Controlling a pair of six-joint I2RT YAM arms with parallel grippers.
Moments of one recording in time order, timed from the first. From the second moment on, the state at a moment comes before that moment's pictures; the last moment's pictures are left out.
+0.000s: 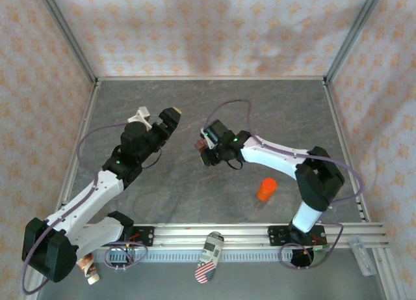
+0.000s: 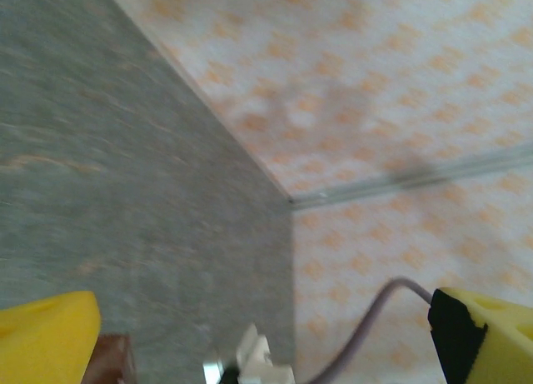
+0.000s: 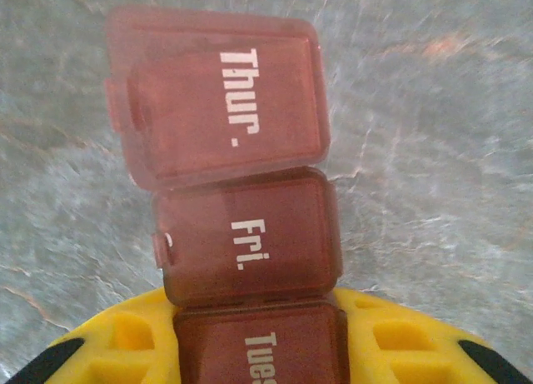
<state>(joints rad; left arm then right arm) -0.38 1.00 0.68 0.07 0.03 -1.18 0.83 1.70 1.19 -0.55 -0.06 0.27</state>
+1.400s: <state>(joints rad) -0.33 1.11 0.66 0.02 0.10 -1.13 0.86 1.84 1.17 -0.64 0.21 0.20</state>
